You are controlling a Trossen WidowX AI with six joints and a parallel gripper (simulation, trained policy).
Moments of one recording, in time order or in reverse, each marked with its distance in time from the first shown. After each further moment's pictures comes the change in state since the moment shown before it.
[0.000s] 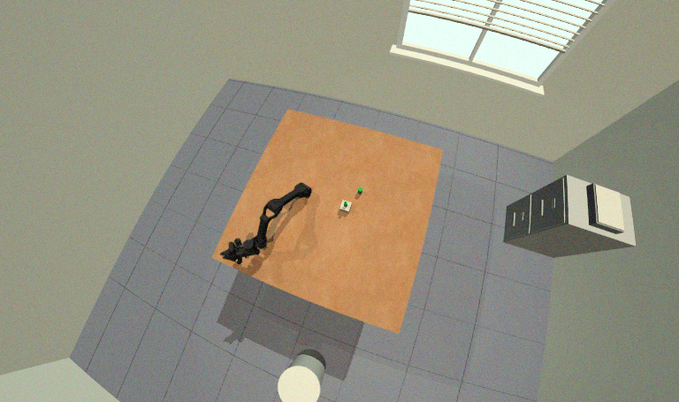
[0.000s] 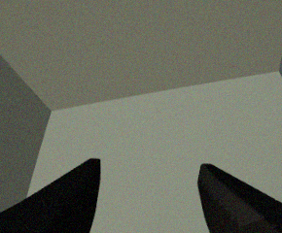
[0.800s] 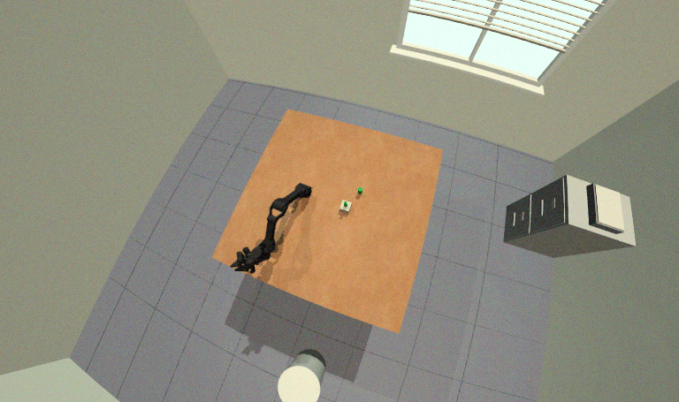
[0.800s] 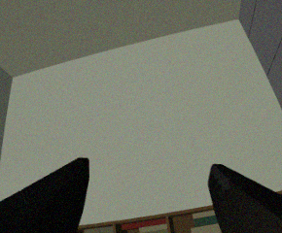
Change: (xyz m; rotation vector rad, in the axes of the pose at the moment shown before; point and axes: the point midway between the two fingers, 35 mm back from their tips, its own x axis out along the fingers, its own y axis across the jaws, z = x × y) arm -0.063 0.000 -0.084 0.055 0.137 -0.177
